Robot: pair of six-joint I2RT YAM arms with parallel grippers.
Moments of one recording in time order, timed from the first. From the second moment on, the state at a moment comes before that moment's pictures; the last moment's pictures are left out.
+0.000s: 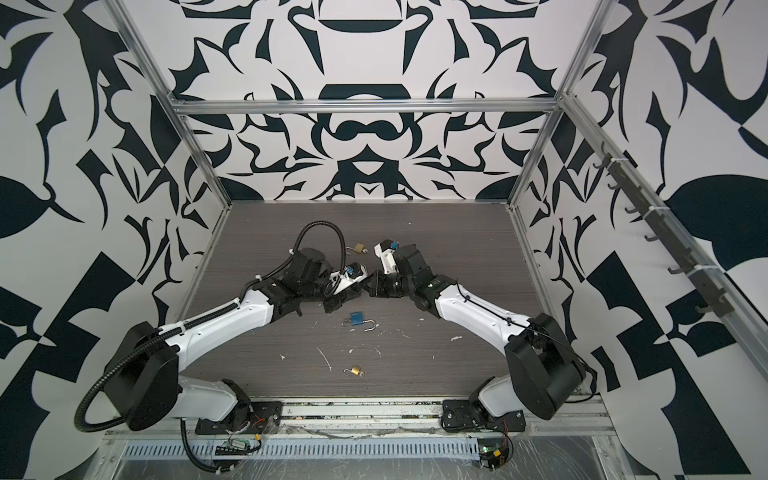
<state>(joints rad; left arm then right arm) -0.69 1.40 0.89 -0.17 0.35 0.49 0.64 1.45 0.90 -0.07 -0.48 0.71</state>
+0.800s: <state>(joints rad) -0.71 1.31 0.72 0.14 0.31 0.33 0.61 1.42 1.03 -0.28 -0.47 0.61</state>
